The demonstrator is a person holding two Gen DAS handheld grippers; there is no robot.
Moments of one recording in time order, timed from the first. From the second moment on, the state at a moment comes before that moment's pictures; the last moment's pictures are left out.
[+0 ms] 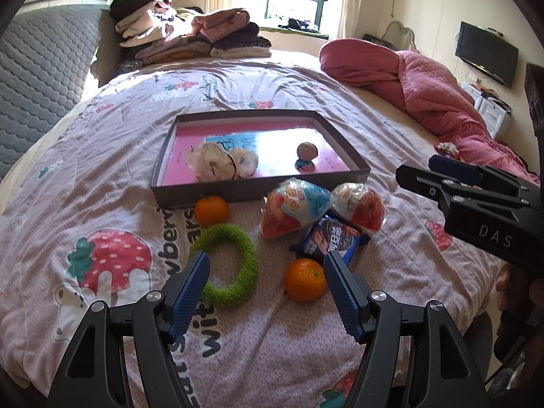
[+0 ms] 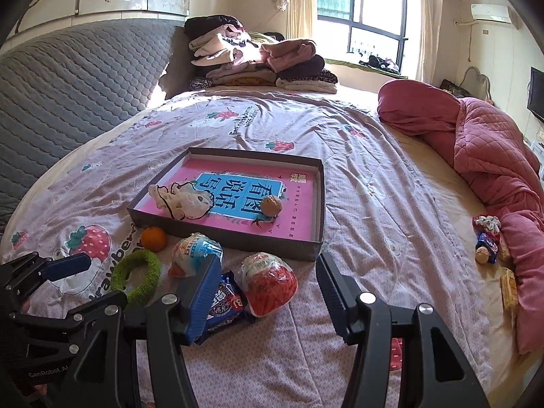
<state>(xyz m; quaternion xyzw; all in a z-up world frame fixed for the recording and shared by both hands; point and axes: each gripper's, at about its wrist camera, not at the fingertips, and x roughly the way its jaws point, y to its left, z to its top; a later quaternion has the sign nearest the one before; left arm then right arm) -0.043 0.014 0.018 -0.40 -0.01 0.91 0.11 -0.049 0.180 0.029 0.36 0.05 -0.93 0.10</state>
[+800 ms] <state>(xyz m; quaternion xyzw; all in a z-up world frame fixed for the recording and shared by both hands) -0.029 0.034 -0.010 -0.40 0.01 0.90 0.14 -0.053 0.186 -0.005 0.38 0.05 -0.92 0.09</state>
